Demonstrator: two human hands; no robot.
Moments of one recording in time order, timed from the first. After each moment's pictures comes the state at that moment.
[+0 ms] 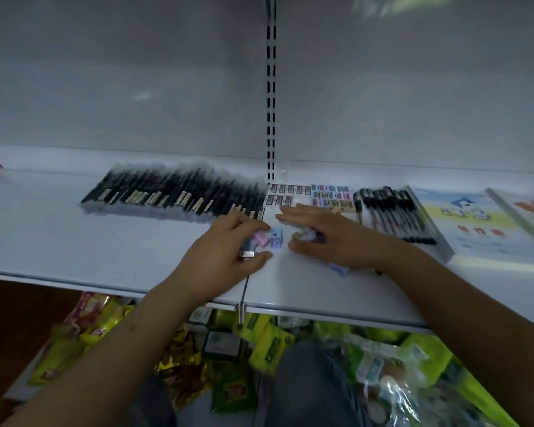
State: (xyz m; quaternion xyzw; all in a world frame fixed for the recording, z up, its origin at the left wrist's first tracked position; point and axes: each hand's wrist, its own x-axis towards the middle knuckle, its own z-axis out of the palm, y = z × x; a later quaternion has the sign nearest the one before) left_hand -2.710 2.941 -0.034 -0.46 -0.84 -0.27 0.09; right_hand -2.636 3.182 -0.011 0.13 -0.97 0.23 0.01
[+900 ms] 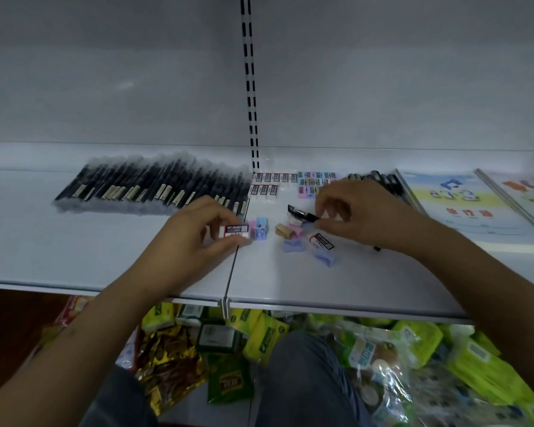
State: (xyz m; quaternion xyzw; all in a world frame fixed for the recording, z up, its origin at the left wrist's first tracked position) left_hand -2.705 2.930 -0.008 -0.44 -0.82 -0.36 0.06; right_hand -2.597 3.209 0.017 0.07 -0.97 0.17 0.14
